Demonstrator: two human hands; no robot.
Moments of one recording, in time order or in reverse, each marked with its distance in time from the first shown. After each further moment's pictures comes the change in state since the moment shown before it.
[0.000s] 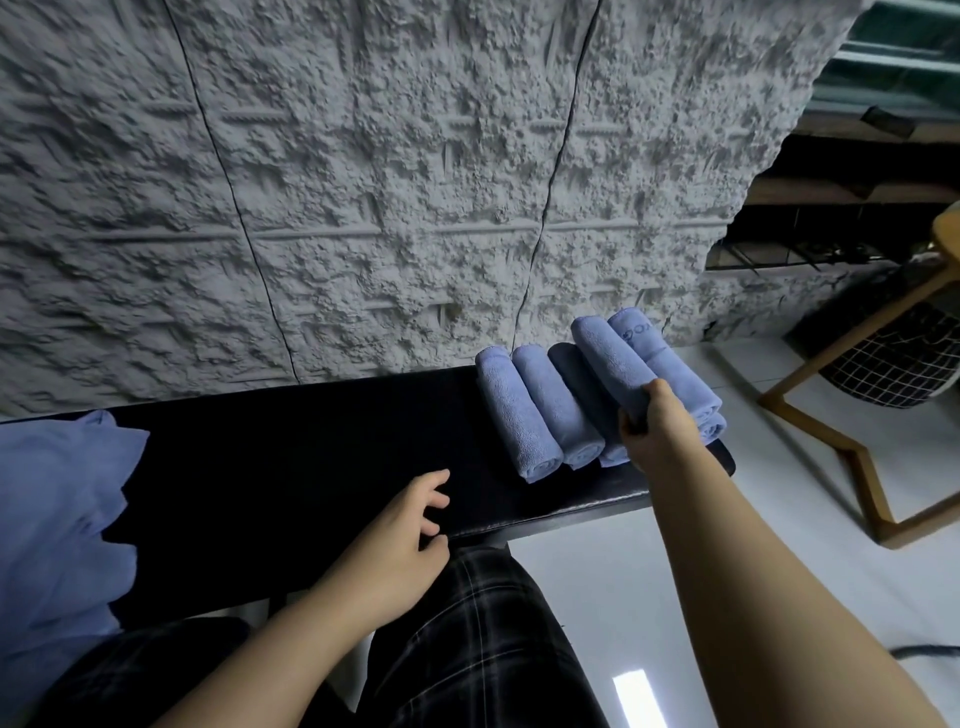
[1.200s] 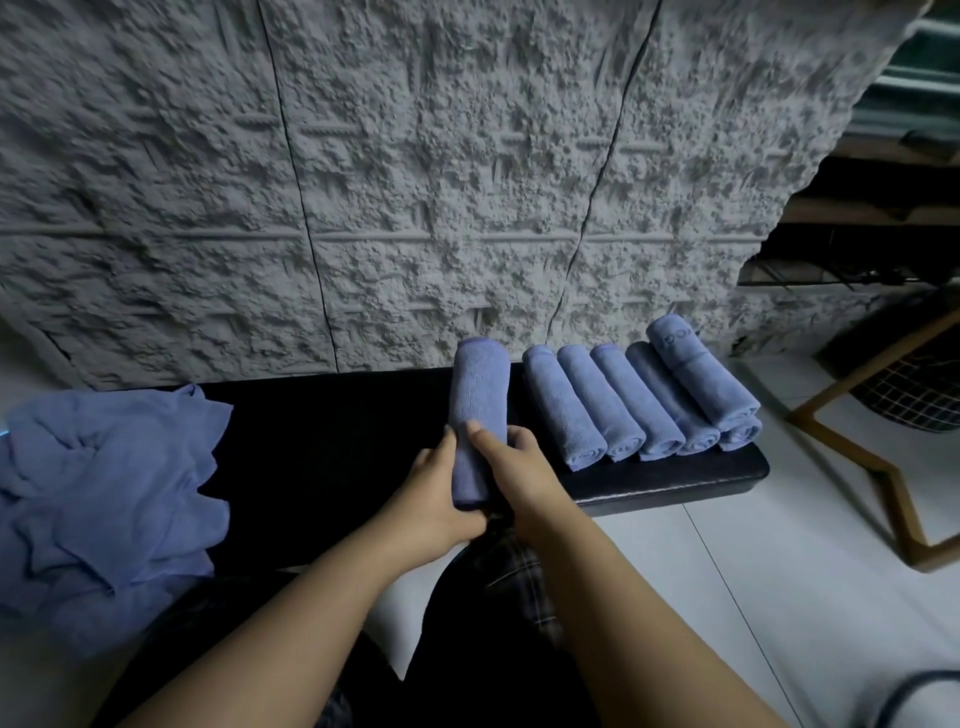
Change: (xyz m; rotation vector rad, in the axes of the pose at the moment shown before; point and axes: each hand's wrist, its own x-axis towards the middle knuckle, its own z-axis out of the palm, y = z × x) left_hand -0.001 -0.014 -0.028 -0.041 0.086 -0.025; right_hand -0.133 0.136 0.045 -0.652 -0.601 -0.102
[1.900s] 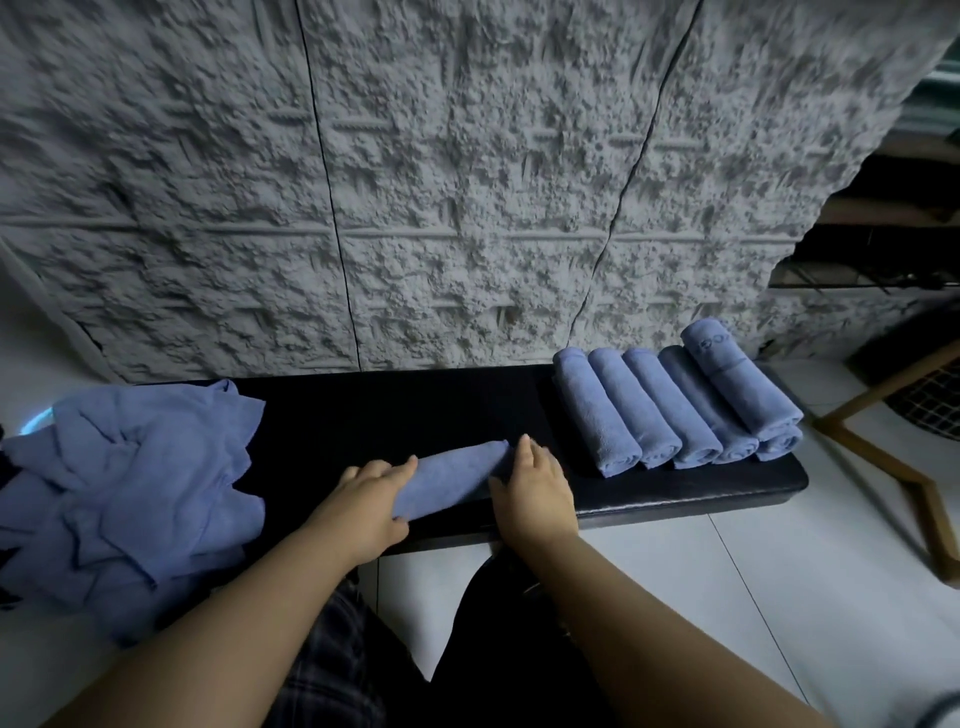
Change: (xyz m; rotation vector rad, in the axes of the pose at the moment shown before) left_hand -0.003 -0.067 -0.062 0.650 -0.164 -0.136; right_hand 0.012 0.031 0.016 -1.179 0.125 -0.225
